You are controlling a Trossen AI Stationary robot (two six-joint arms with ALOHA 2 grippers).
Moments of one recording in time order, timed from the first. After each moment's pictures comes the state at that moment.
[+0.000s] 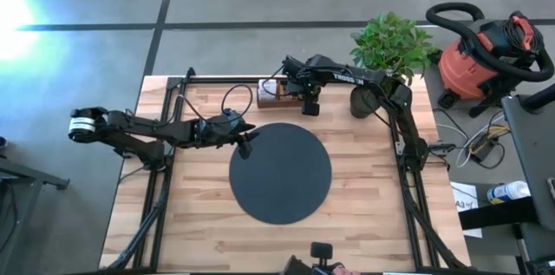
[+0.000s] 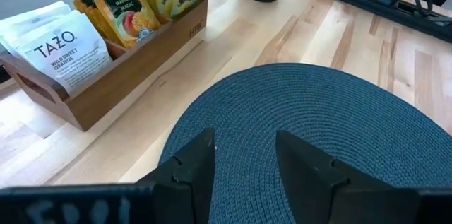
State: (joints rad) left arm 0.11 1.21 0.55 0.19 -0.28 -0.34; right arm -0.54 2.16 1.83 -1.12 0.16 -0.44
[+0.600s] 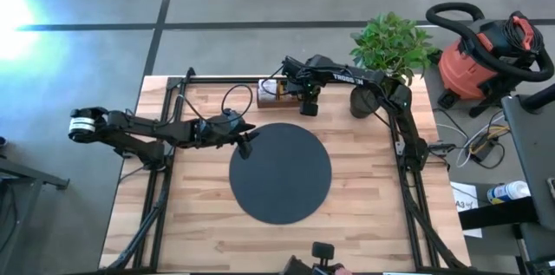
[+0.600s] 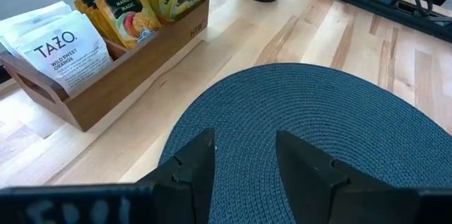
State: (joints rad) left arm 0.11 1.21 0.55 0.18 -0.28 -0.34; right arm -0.54 2.16 1.83 -1.12 0.16 -0.37
